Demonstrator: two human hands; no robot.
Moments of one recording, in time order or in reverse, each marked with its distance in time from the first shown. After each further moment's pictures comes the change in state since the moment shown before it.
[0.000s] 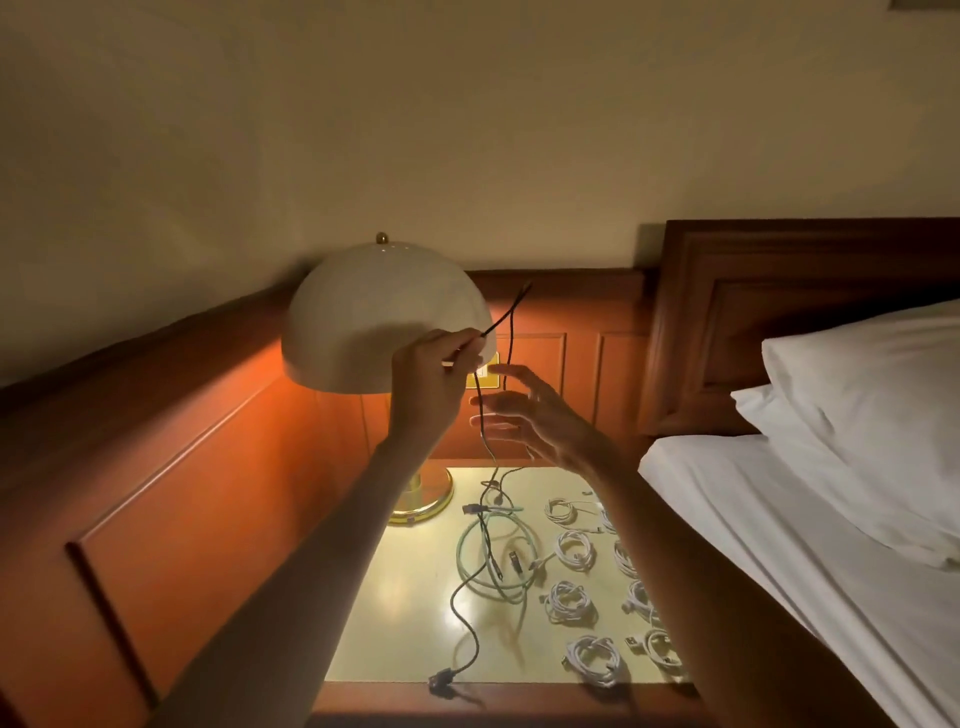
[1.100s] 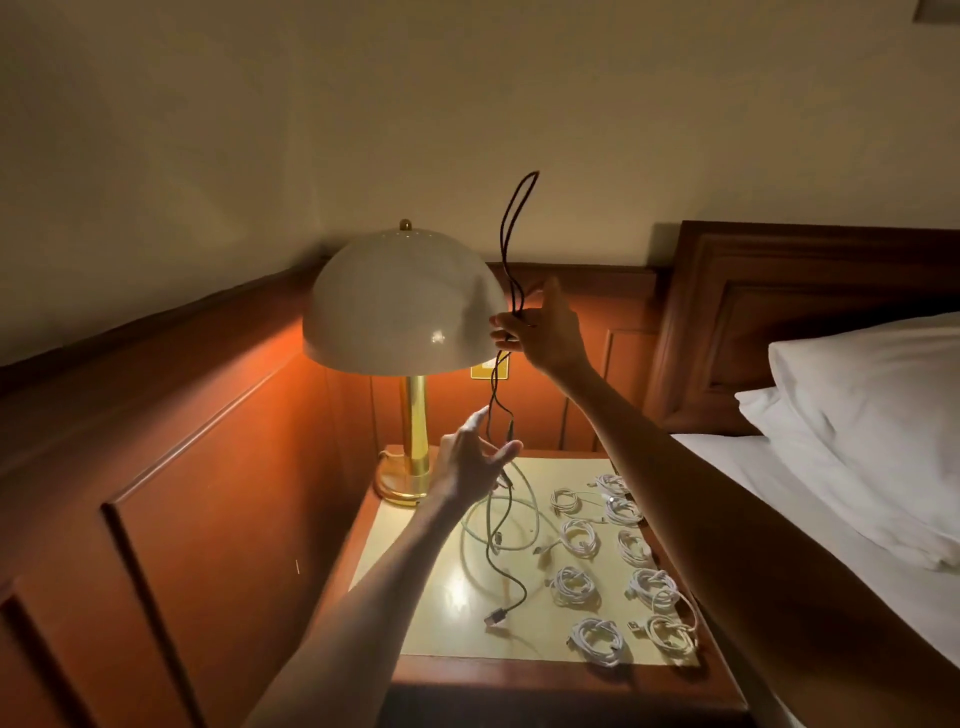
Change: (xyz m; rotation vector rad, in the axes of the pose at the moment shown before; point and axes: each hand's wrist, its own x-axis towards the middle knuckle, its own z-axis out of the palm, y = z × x) left_hand -0.098 -0.044 0.038 0.088 -0.388 -0.459; right_hand 0.043 -0.059 0.024 -0.331 0.406 -0.370
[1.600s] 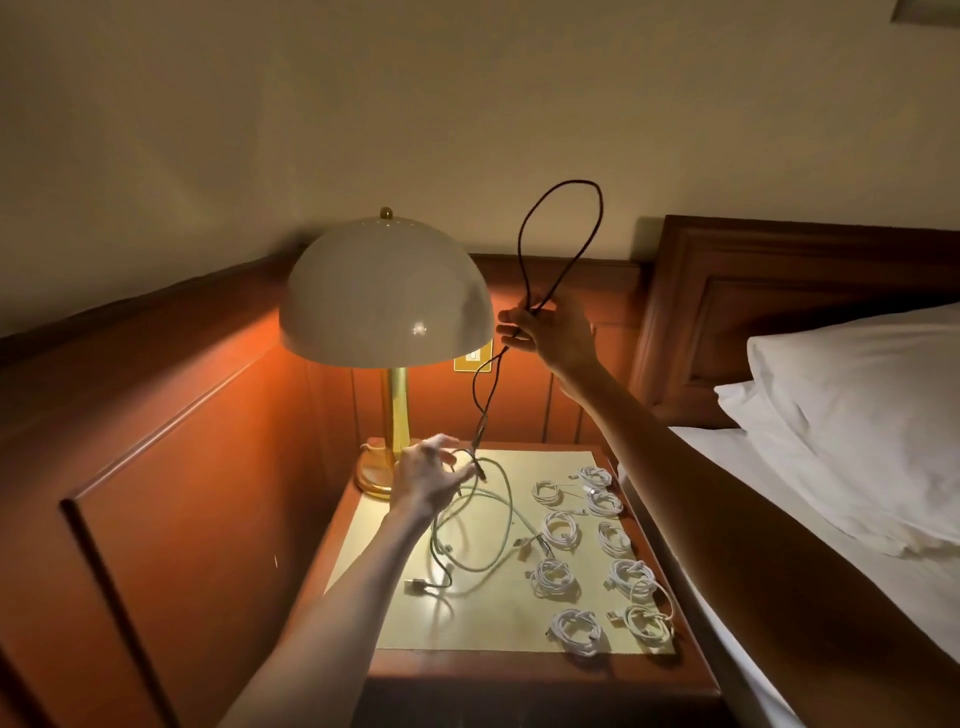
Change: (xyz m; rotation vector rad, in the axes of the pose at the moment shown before) left_hand -0.005 -0.048 0.008 0.200 -0.024 -0.114; right_hand -0.011 0.009 -0.029 0.167 0.068 0.121
